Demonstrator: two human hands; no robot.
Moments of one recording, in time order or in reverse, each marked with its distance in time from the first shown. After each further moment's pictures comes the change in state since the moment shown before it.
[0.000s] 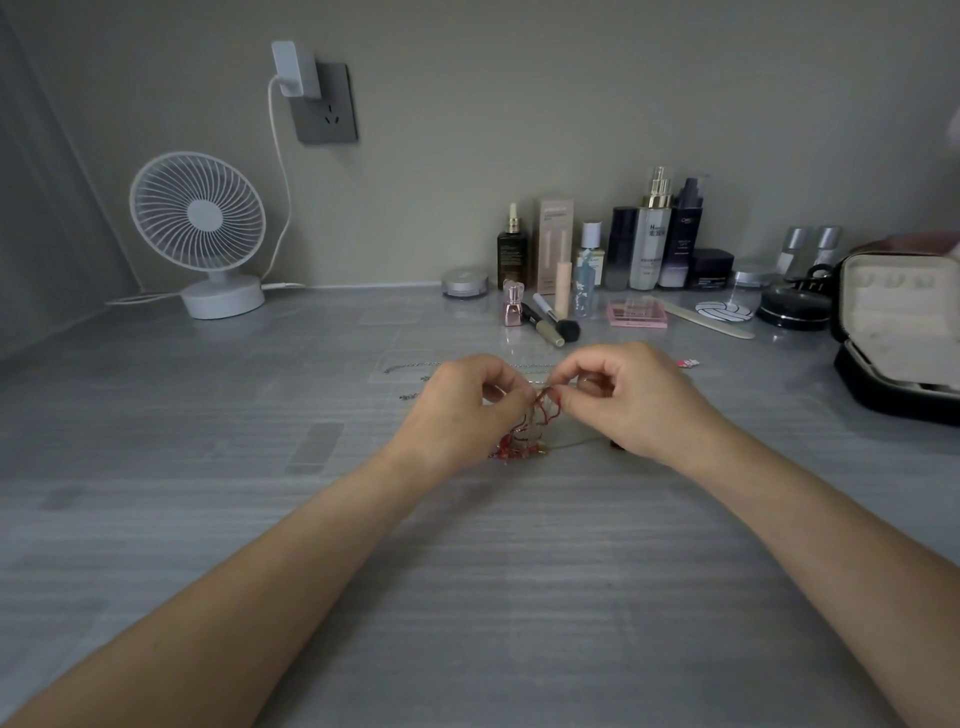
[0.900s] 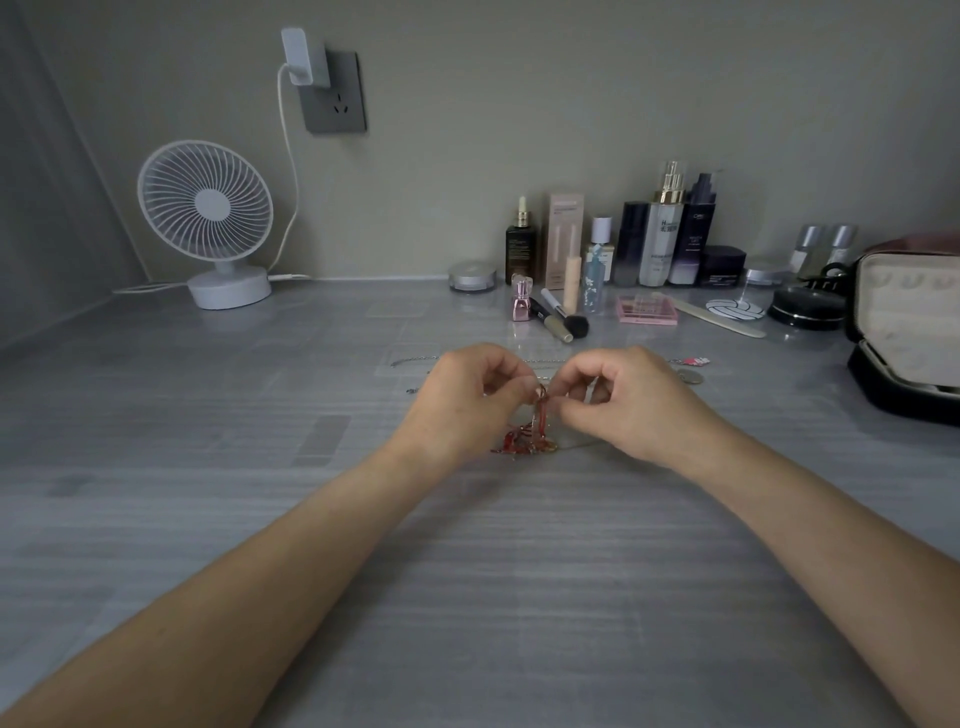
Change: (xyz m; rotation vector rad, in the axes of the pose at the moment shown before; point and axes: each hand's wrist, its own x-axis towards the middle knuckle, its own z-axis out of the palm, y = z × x) left_hand 0.000 0.001 -0.002 -0.061 0.047 -0.036; right_hand -0.001 -0.005 0.005 -0.020 -0.078 0.042
